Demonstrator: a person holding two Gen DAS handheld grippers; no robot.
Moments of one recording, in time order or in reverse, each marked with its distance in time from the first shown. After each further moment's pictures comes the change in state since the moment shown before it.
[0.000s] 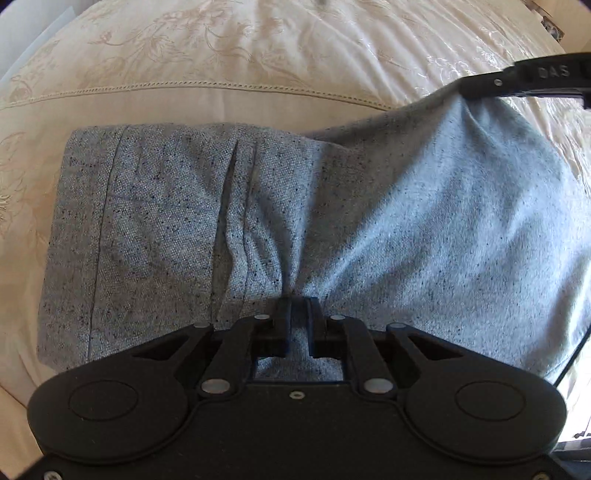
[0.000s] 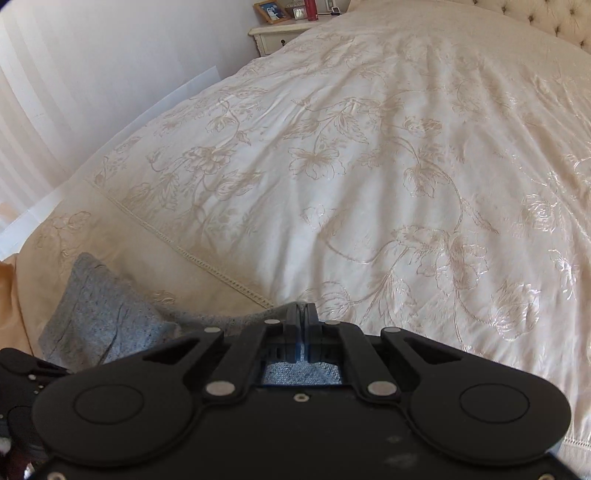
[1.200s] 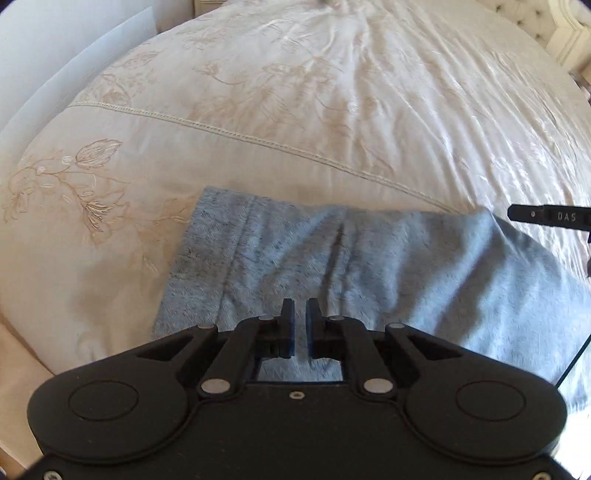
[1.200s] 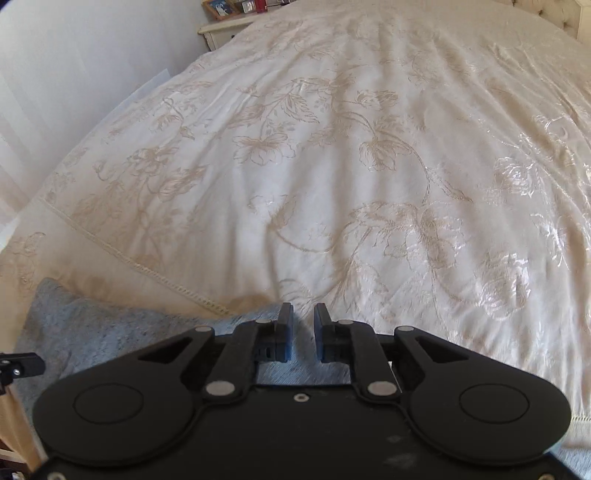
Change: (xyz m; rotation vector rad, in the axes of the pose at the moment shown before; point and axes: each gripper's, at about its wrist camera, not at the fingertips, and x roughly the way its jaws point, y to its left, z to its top) left arm -0.053 0.058 -0.003 -0.169 -0.120 0.071; right arm 0.010 -0.012 -0.019 0.161 -0.001 -0.036
